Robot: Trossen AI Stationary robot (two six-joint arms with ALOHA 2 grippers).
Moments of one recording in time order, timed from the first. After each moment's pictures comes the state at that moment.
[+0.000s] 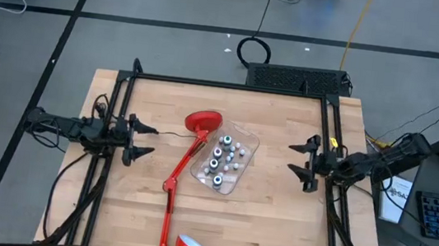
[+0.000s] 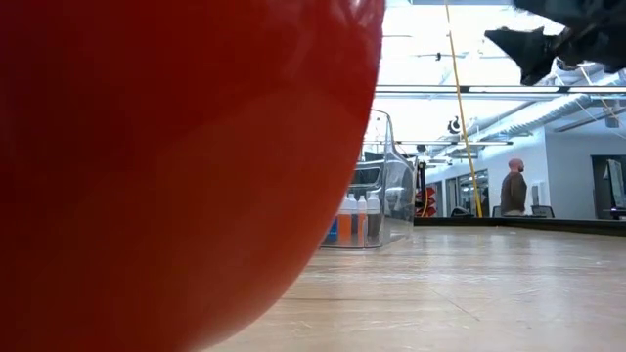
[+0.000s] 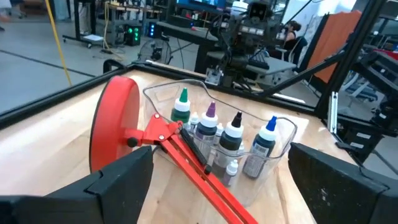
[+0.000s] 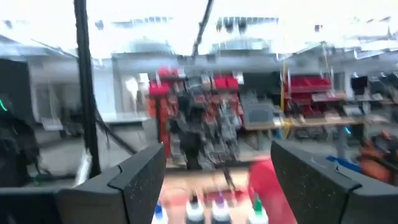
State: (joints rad) left arm -0.21 0.01 0.12 -0.21 -0.32 -0.26; right arm 0.43 0.30 0.02 0.61 0.52 -0.10
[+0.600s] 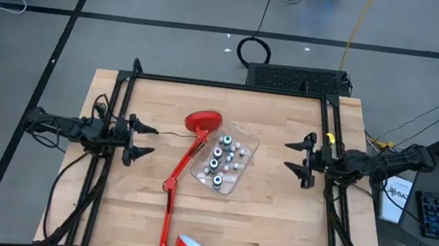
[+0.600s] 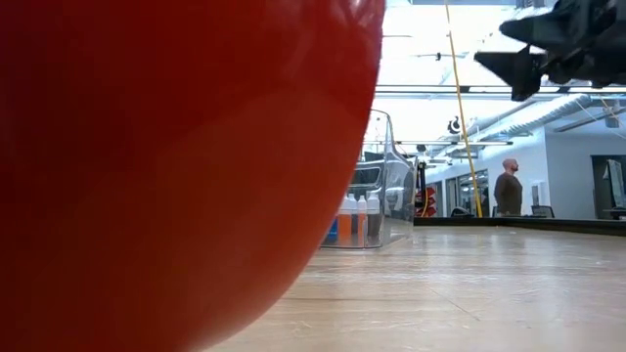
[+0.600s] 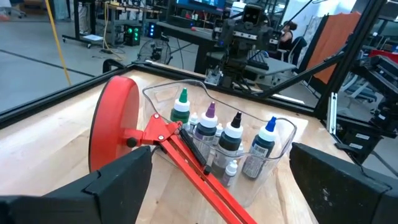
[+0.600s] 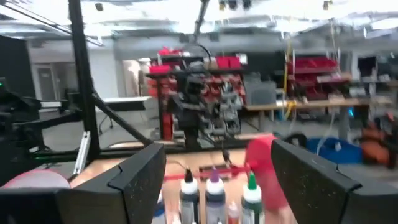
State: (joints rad) left arm -0.21 0.01 0.12 -0.21 -0.32 -0.27; right arm 0.24 0.26 0.02 0.47 0.31 -0.02
